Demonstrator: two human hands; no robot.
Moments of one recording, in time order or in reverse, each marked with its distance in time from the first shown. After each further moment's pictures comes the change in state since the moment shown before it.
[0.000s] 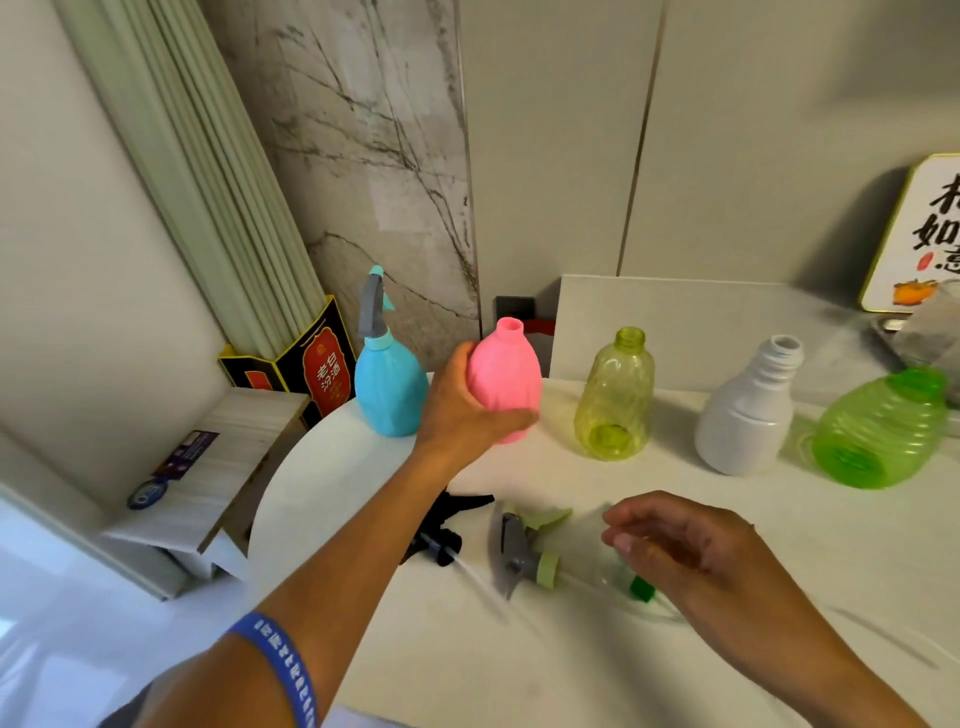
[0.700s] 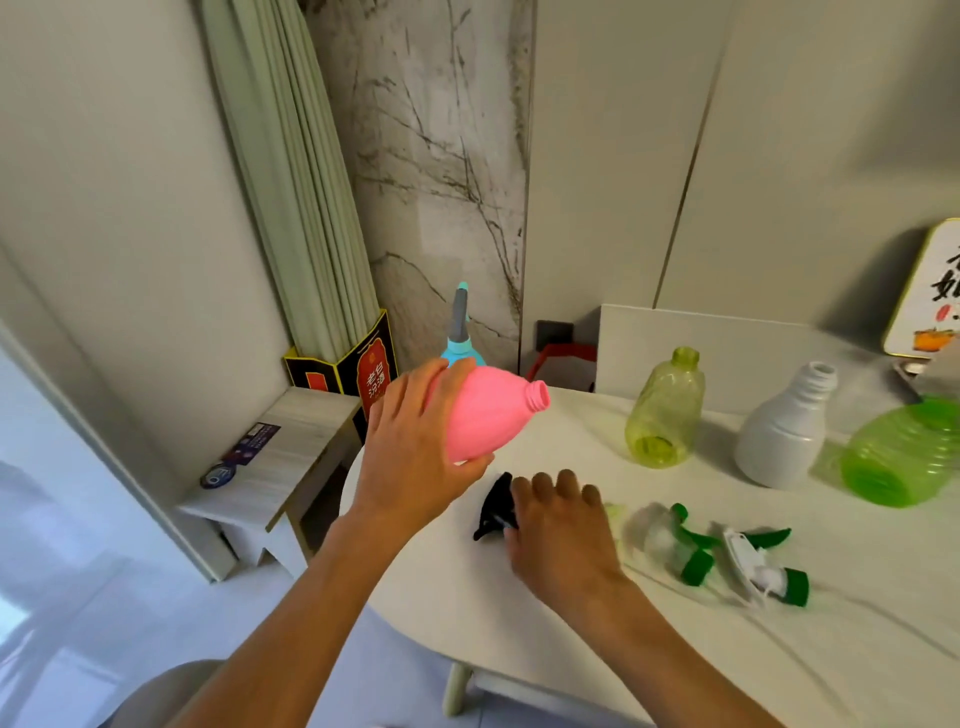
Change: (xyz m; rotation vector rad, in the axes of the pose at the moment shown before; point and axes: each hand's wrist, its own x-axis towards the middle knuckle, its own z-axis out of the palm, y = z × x) left_hand -0.099 -0.013 -0.130 0.554 0.287 0.492; right_hand 0.042 -0.044 0.159 -1.144 -0.021 -0.176
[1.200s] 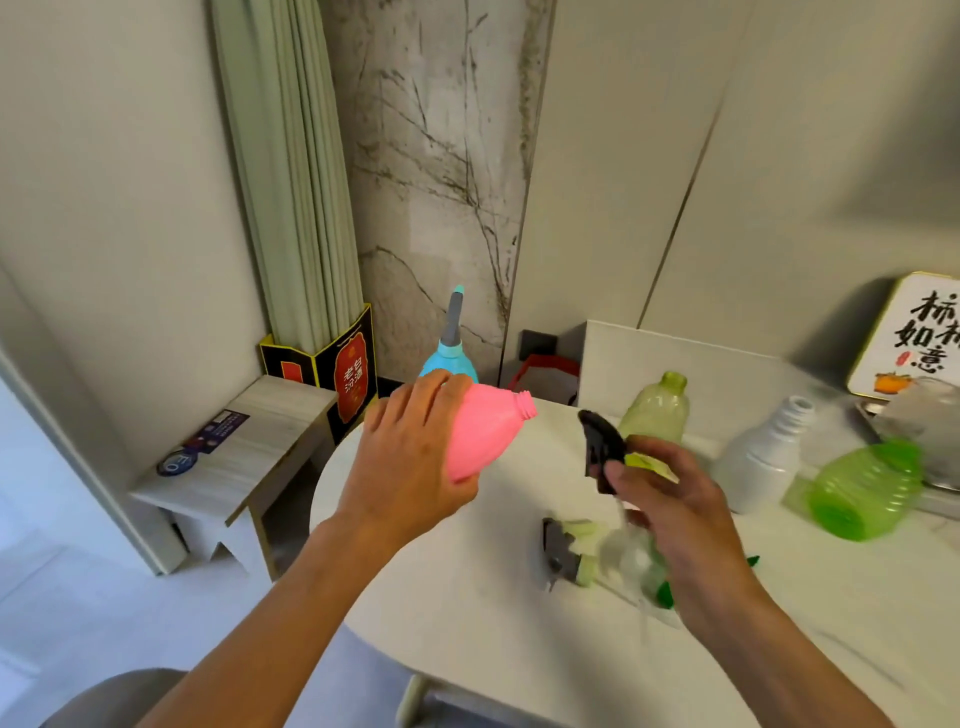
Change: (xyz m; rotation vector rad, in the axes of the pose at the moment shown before) left_hand -0.002 0.005 0.001 0.025 -0.028 0.054; right_hand -0.024 0.080 -0.061 1.554 0.211 0.463
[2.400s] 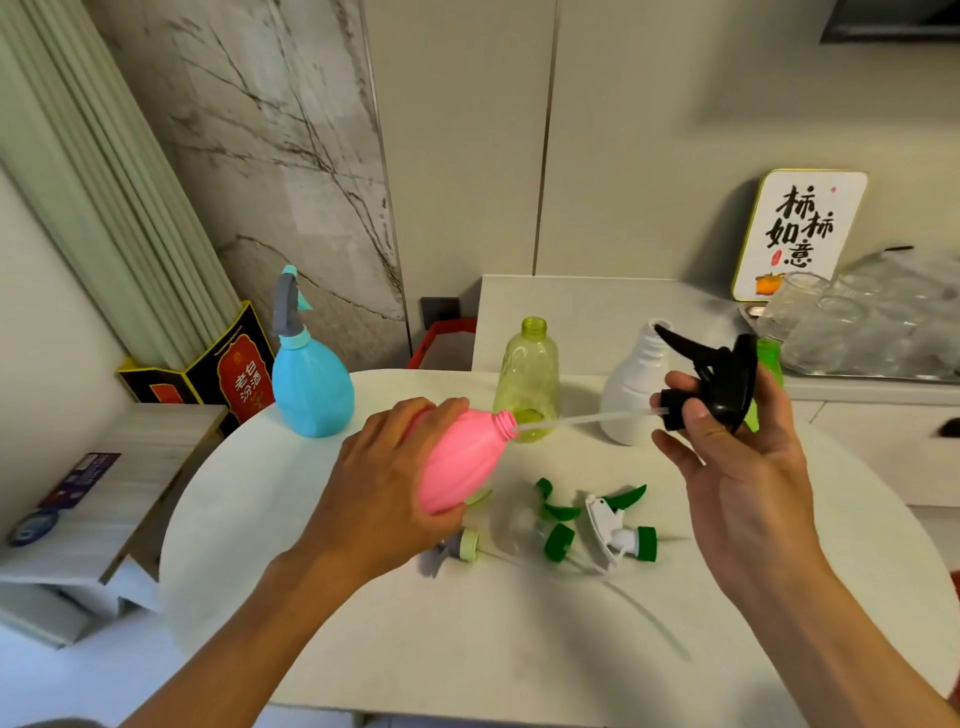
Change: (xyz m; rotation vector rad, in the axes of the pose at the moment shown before) left_hand 0.011 0.081 0.063 -0.179 -0.313 0.133; right_hand 0.003 -0.002 -0.128 0.453 0.263 -0.260
